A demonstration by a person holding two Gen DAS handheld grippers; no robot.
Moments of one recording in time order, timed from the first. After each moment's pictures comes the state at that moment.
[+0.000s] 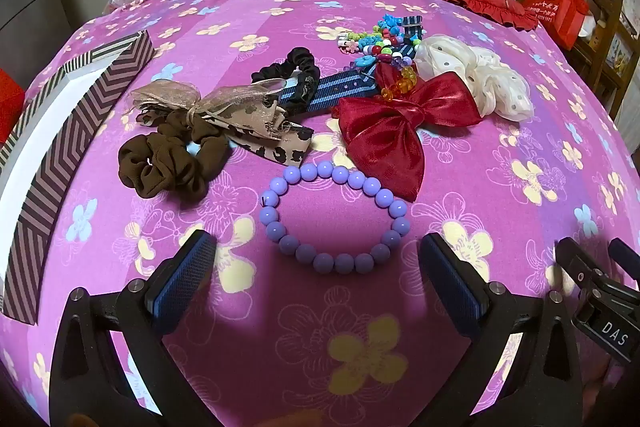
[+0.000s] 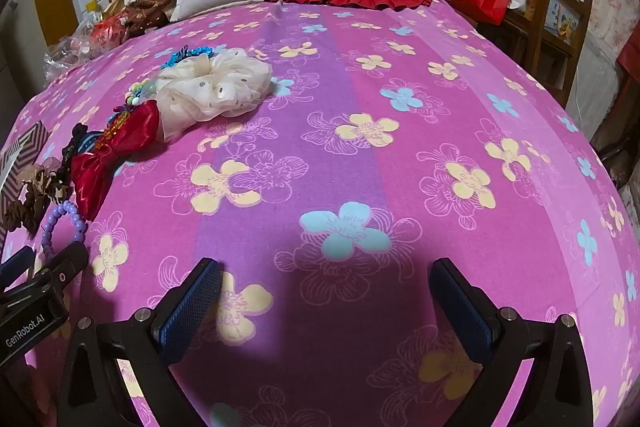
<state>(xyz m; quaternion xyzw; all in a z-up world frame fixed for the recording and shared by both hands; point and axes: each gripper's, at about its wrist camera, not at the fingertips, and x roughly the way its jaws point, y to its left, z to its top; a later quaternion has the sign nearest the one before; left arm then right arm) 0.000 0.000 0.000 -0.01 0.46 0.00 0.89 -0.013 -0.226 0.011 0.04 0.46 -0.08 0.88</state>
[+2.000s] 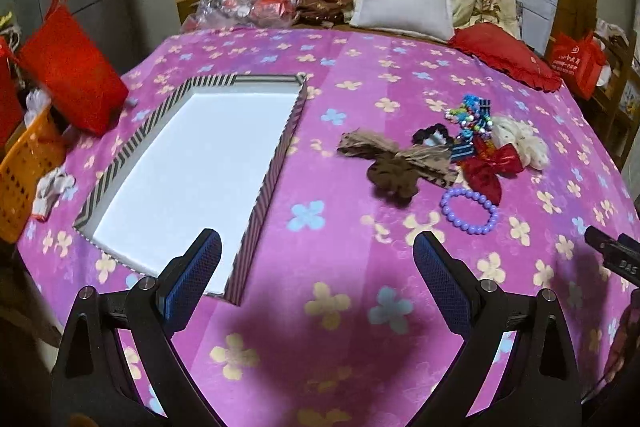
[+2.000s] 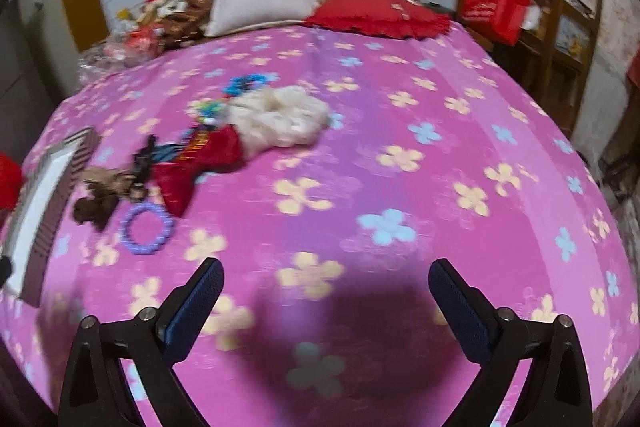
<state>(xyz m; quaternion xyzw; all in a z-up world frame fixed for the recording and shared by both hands) -0.093 0.141 0.086 -0.02 0.40 0.07 0.91 -0.052 -0.183 0.071 0.04 0.44 -0.03 0.89</state>
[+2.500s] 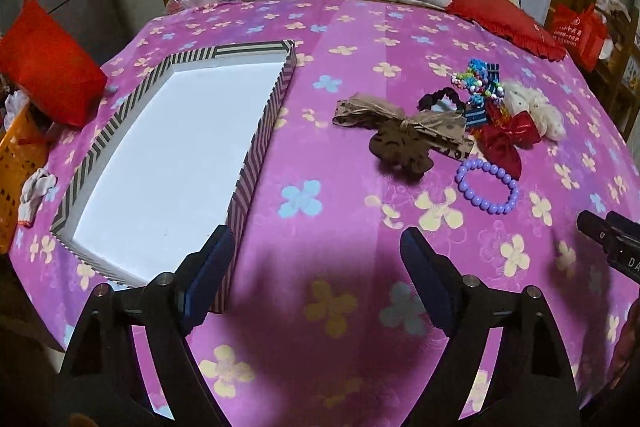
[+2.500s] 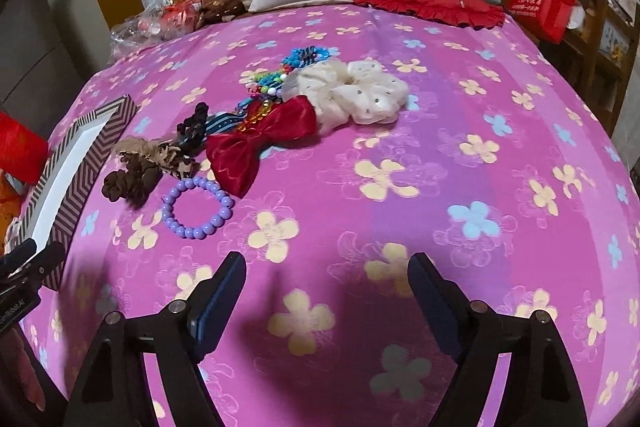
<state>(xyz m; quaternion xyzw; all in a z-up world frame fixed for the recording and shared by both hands) -0.068 0.140 0.057 0.00 0.44 0.05 0.90 -0.034 -0.140 0.053 0.04 0.47 0.03 0.88</state>
